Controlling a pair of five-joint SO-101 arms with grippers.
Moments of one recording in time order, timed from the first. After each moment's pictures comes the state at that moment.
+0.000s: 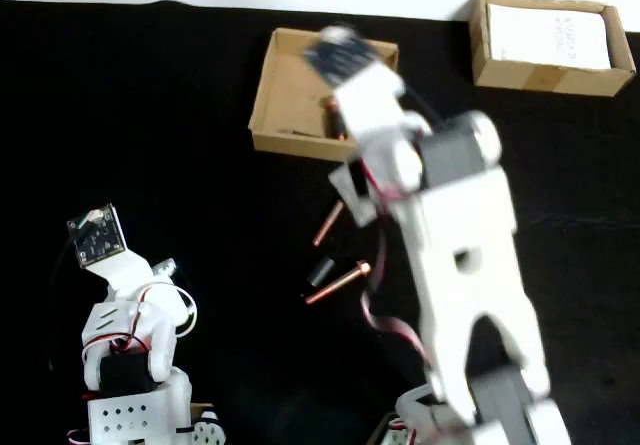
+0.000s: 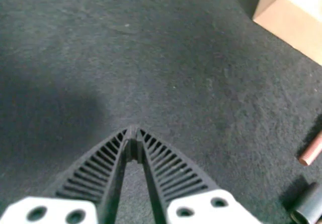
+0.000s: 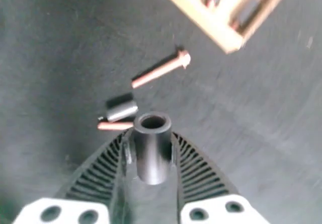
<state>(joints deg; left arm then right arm) -13.6 -103.6 96.2 55.5 16.7 -28.2 -17.2 -11.7 100.4 10.2</state>
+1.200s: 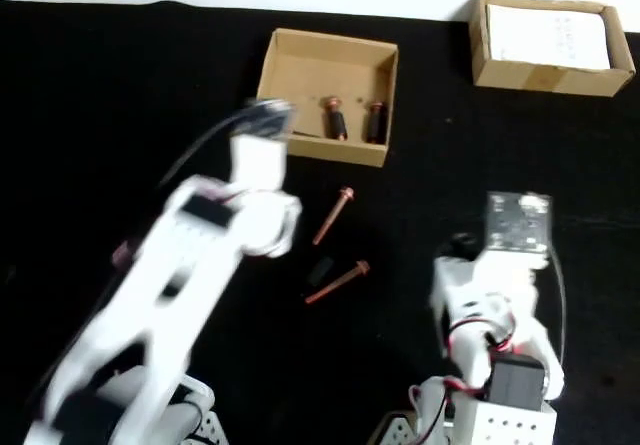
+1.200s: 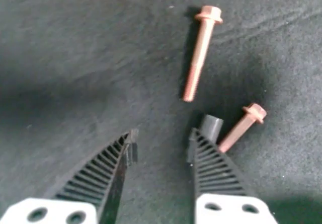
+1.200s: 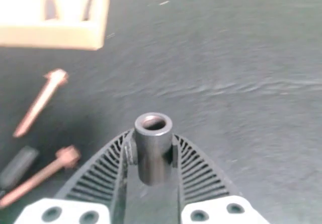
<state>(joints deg) 18.0 -17.7 33.0 57.3 6.0 4.5 -84.6 66.9 63.5 6.1</state>
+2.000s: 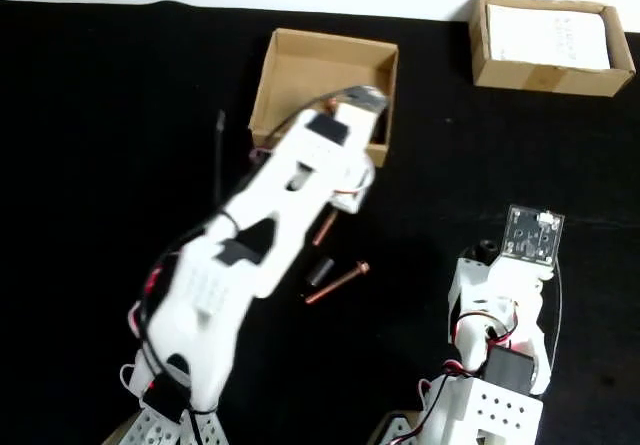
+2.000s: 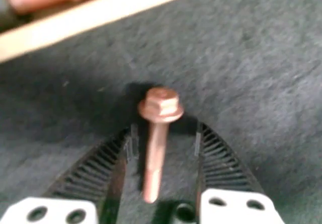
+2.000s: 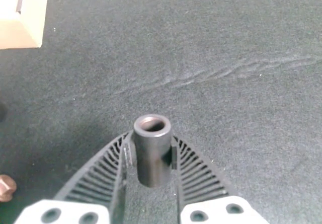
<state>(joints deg) 24.6 48.9 -38.4 78.2 5.6 11.3 -84.6 82.6 48.0 6.7</state>
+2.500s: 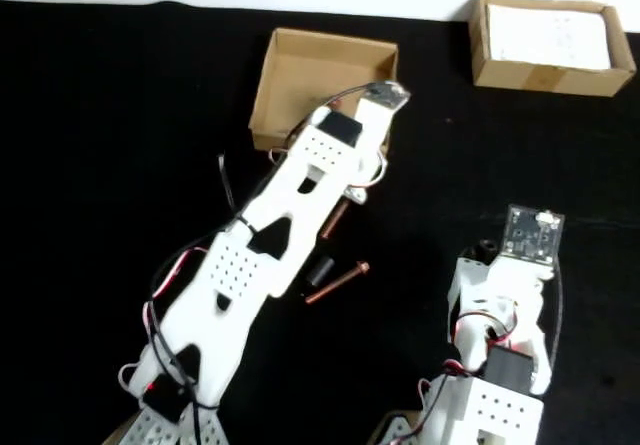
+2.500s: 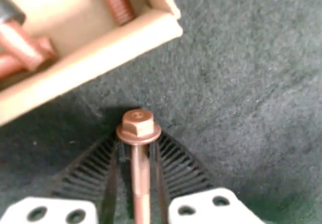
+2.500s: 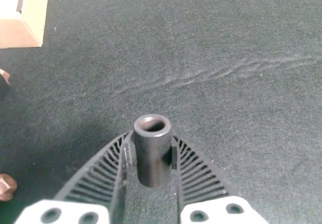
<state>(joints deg) 23.3 64.6 -63.0 86.1 0.6 11.3 -84.6 82.6 48.0 6.7</state>
